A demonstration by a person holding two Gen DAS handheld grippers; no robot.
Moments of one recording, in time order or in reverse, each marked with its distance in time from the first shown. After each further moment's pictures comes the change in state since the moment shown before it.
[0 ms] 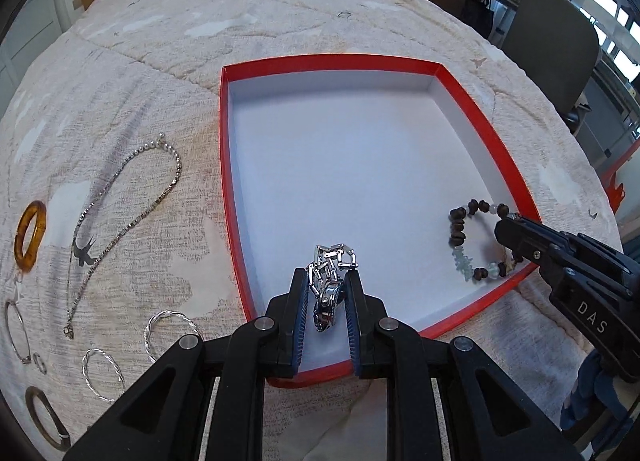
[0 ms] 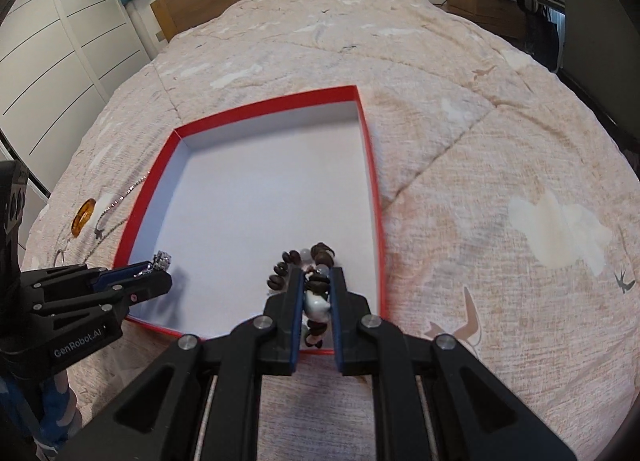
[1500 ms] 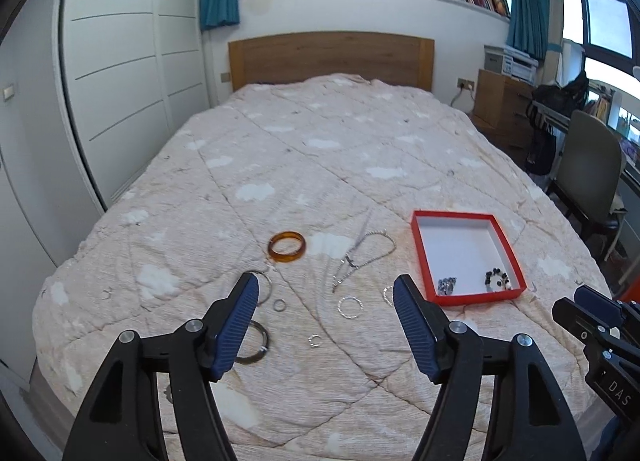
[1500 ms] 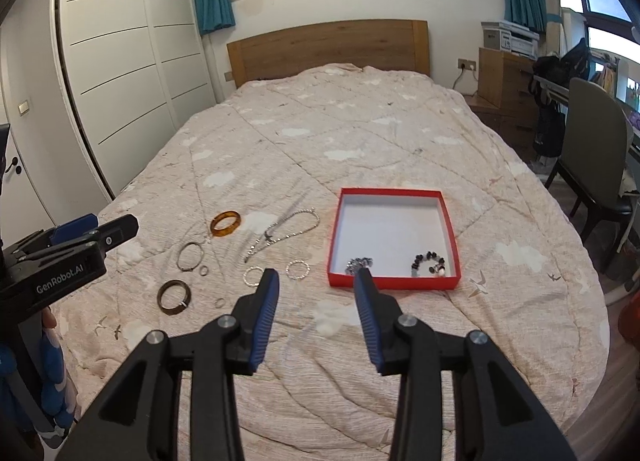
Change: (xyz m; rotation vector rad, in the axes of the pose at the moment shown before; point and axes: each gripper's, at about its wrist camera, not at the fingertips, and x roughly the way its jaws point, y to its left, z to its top) left arm -0.309 0.083 -0.140 -0.201 -0.464 0.331; right arm -0.236 0.181 -0.073 -0.167 -0.250 0.041
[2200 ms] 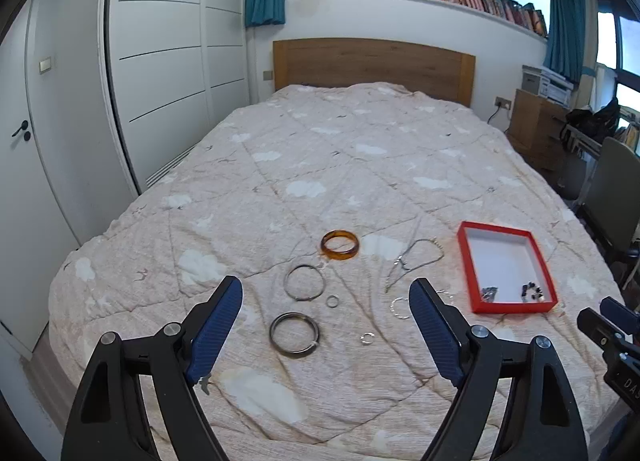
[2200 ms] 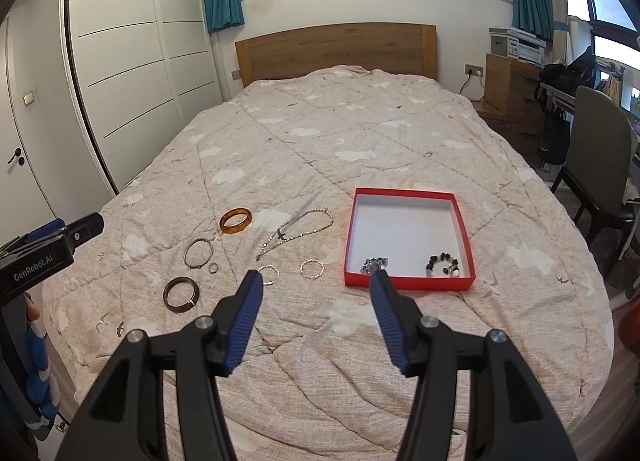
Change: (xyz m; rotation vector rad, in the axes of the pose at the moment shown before) left arm -0.004 0.058 -0.019 -0.089 -0.007 0.108; right arm 0.012 0.022 -0.008 -0.021 0.000 0.004
